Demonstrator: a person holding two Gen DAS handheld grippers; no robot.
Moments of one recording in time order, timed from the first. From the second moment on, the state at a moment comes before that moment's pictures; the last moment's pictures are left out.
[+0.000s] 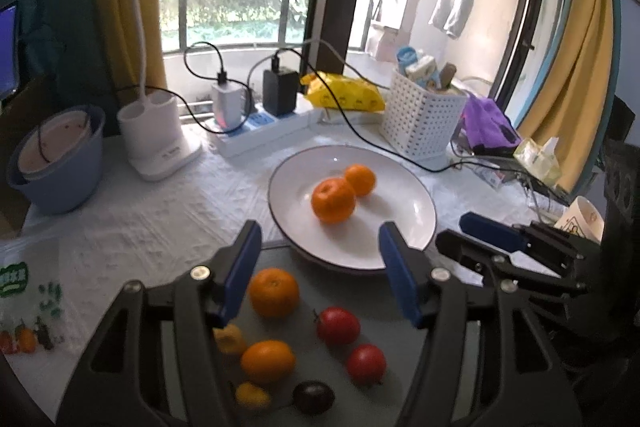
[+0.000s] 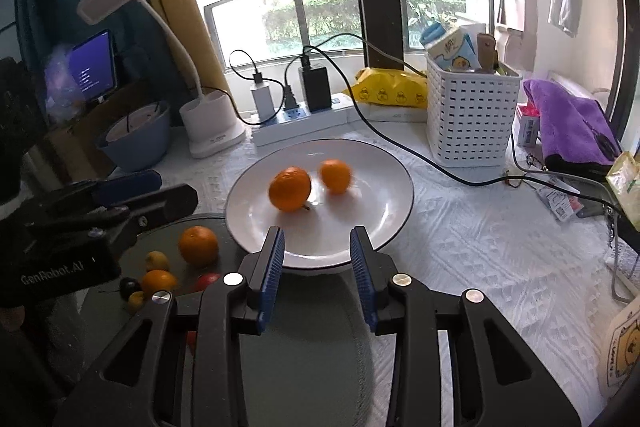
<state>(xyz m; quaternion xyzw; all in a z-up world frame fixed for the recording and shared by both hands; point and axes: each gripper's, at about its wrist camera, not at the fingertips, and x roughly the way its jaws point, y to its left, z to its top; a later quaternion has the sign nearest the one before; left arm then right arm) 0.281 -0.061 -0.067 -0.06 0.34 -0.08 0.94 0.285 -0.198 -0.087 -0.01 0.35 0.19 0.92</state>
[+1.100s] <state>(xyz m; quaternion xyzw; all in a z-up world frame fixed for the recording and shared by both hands) 0.173 0.021 -0.077 -0.10 0.31 -0.02 0.94 0.206 -0.132 -0.080 -0.06 0.35 0.22 0.91</state>
